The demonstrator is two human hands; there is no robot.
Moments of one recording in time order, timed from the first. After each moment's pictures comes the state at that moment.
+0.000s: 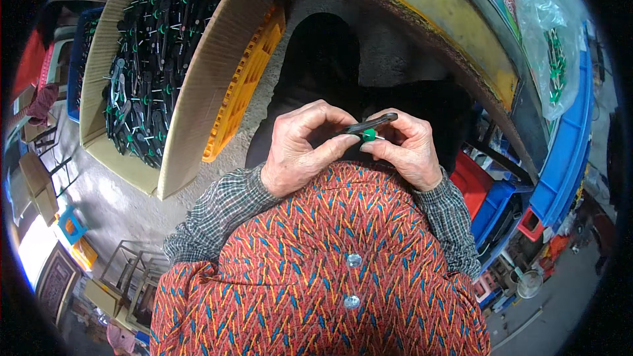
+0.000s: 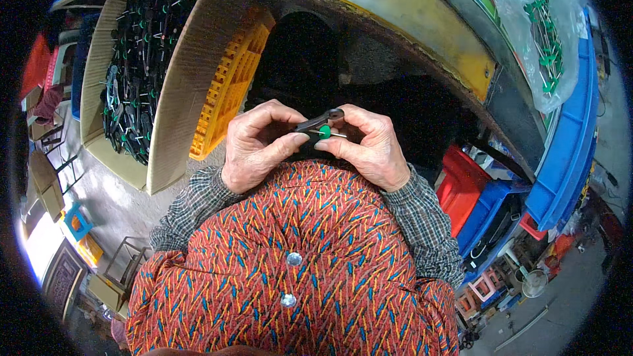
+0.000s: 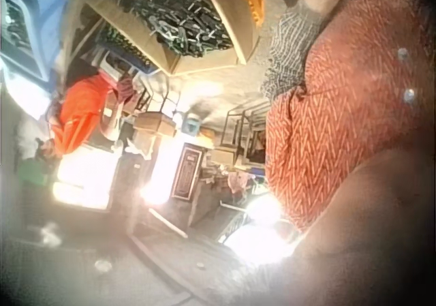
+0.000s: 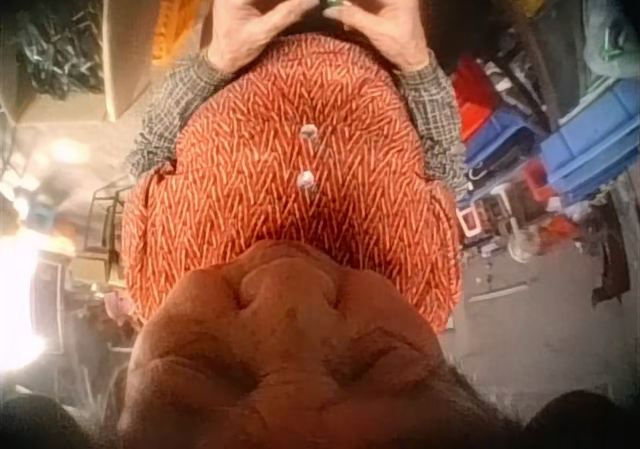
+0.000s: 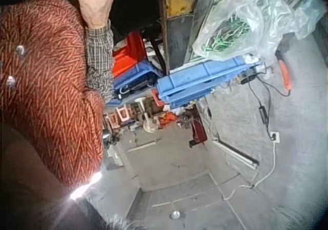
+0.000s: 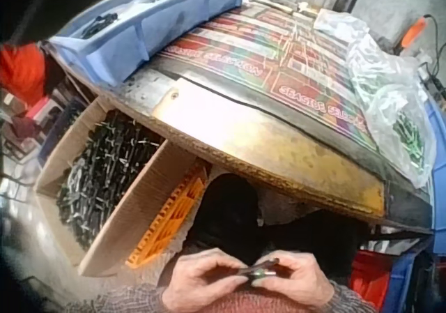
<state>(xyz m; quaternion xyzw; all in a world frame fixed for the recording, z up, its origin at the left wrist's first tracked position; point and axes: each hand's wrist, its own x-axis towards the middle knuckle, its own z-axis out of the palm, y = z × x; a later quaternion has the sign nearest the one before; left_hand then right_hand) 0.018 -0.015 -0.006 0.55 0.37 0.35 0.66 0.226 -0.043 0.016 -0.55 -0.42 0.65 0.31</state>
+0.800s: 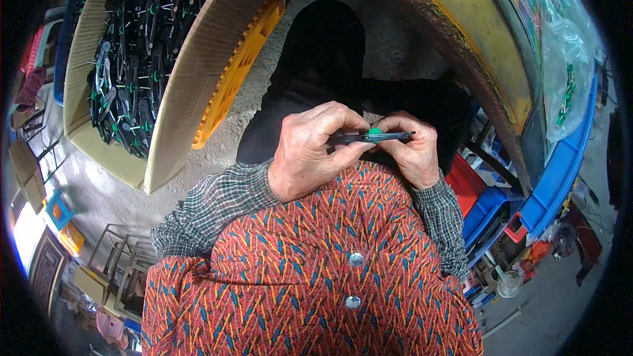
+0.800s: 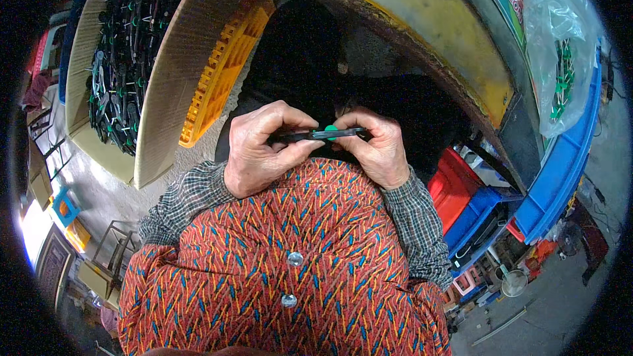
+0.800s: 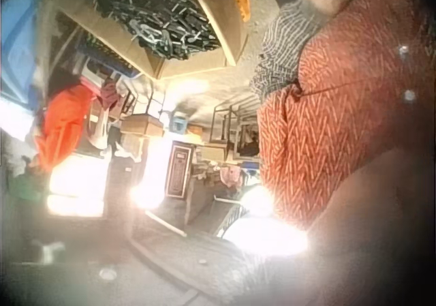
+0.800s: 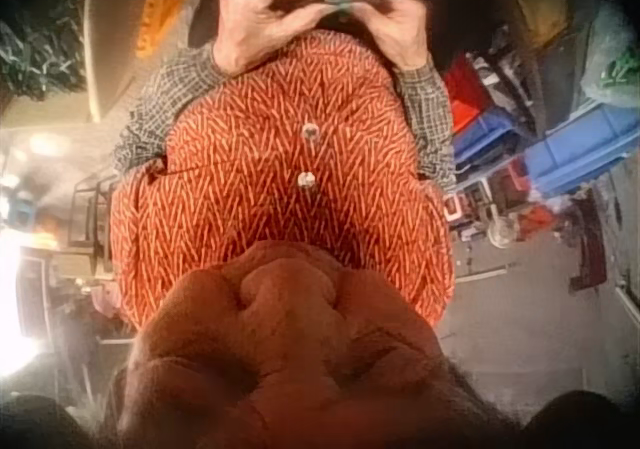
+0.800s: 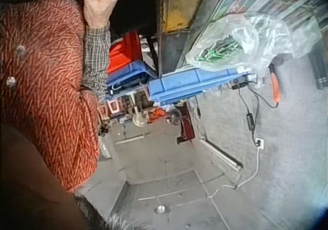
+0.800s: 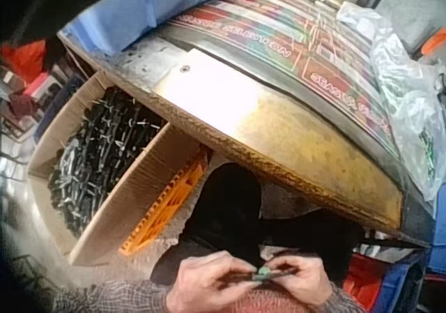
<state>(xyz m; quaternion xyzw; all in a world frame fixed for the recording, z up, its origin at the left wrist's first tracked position) 0.030 -0.009 -0.003 0.64 0.42 0.37 0.53 0.235 -0.045 -0.009 -0.58 -0.45 0.61 0.31</state>
